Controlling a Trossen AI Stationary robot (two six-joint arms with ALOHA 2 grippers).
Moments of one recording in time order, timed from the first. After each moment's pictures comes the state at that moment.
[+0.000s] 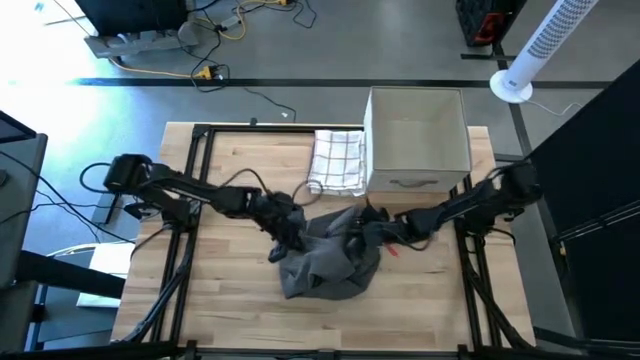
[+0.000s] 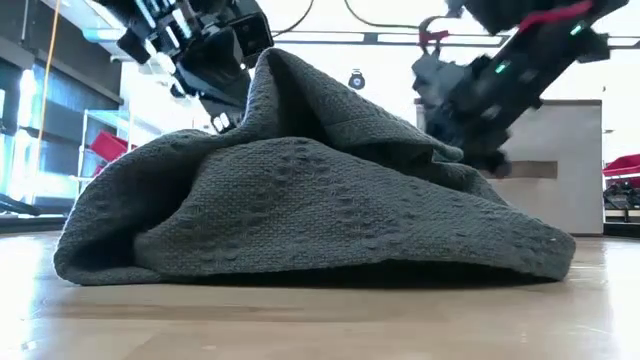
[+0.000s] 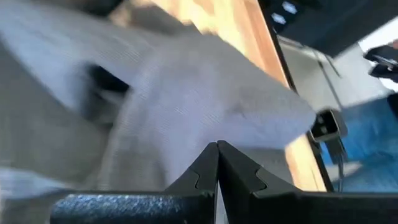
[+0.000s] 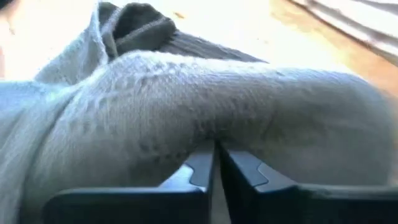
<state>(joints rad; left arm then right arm) -0.10 1.52 0.78 0.04 0.38 -0.30 0.23 1.65 0.74 0.09 0.36 0.84</state>
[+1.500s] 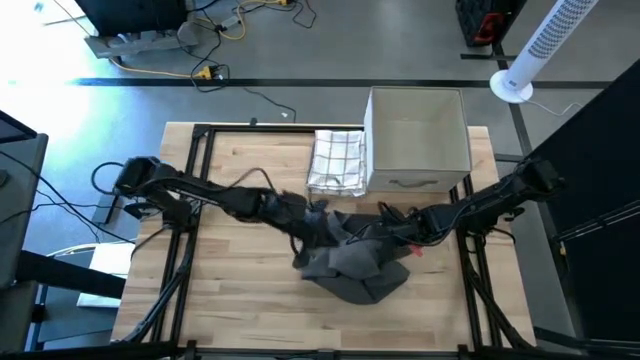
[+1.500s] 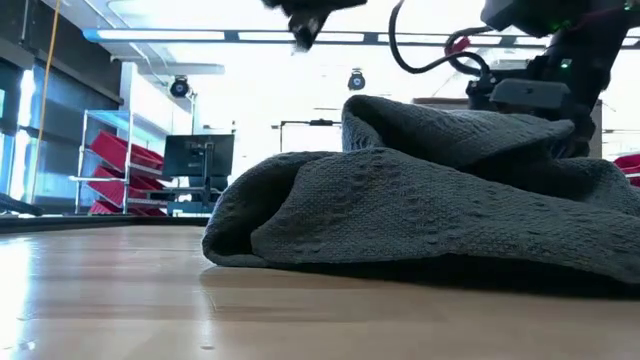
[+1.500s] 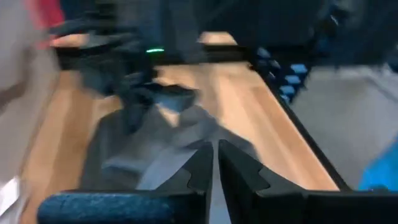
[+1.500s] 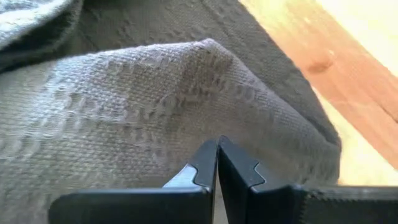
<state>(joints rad) -0.20 1.64 1.24 -0.11 0.10 0.02 0.30 1.42 0.74 -0.59 0.25 0.98</state>
